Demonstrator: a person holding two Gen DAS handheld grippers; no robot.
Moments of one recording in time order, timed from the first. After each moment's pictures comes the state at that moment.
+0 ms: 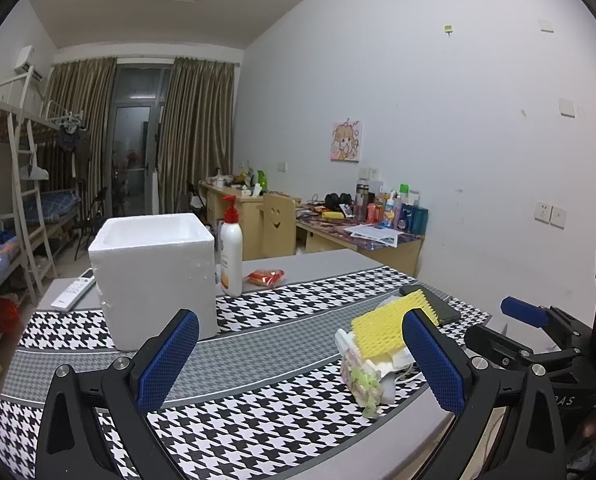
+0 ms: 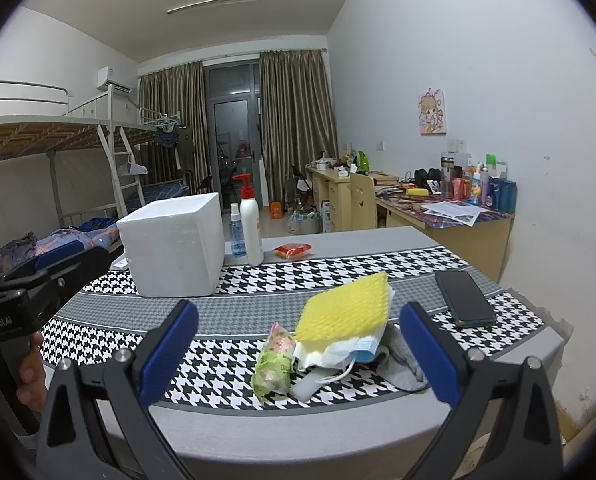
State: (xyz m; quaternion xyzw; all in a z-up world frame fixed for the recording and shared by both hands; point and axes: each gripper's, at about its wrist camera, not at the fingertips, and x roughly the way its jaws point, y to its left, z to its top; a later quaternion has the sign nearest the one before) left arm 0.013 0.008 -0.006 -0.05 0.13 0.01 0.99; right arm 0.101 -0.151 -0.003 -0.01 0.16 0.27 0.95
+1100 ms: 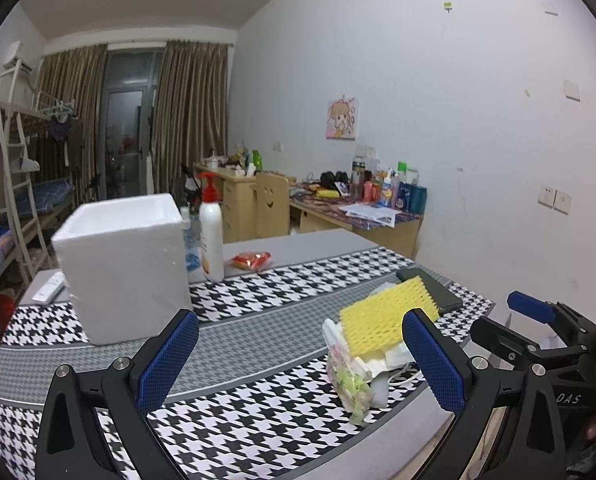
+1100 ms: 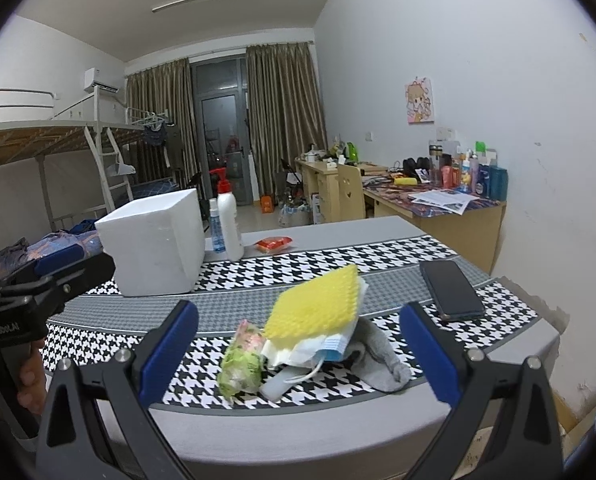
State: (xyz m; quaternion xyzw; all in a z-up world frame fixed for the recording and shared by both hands) left arm 0.062 -0.014 -0.018 -0.05 0.18 0.01 0.98; right arm 0.130 -0.173 -0.010 0.00 0.18 0.25 0.95
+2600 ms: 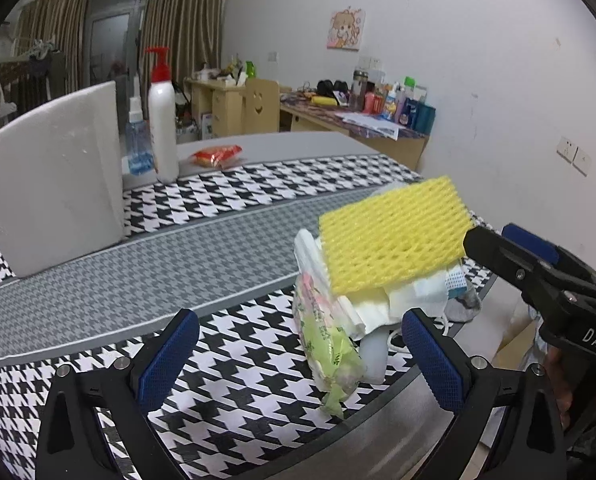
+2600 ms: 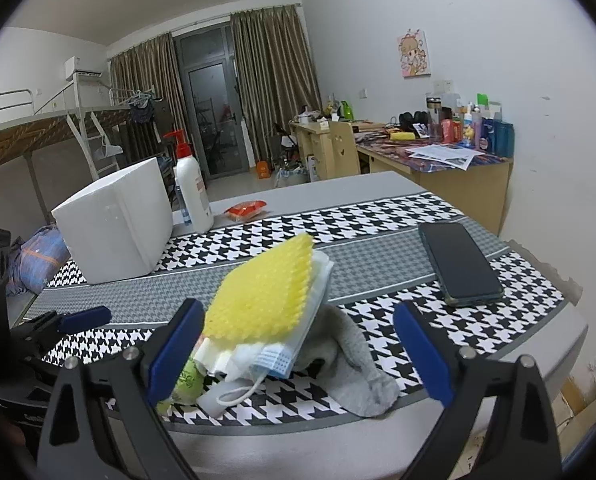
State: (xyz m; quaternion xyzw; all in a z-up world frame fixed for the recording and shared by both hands) left arm 0.150 -0.050 -0.096 -0.07 0.34 -0.01 0.94; right arm 0.208 -0.183 -0.044 0.01 0.26 0.26 0.93
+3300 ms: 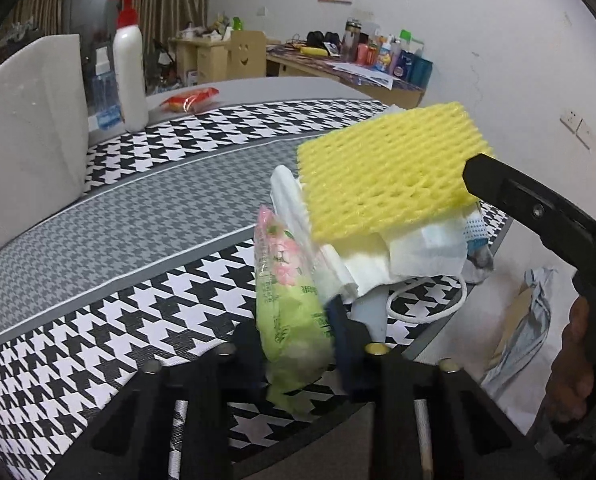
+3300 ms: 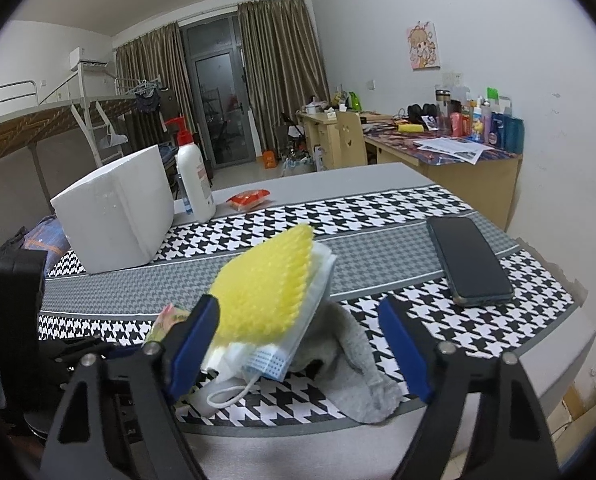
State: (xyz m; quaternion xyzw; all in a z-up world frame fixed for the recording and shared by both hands) left arm 0.170 -0.063 -0.127 -0.07 0.41 -0.03 0.91; right arm 0.219 -0.181 -0.050 0.00 0.27 0.28 0.92
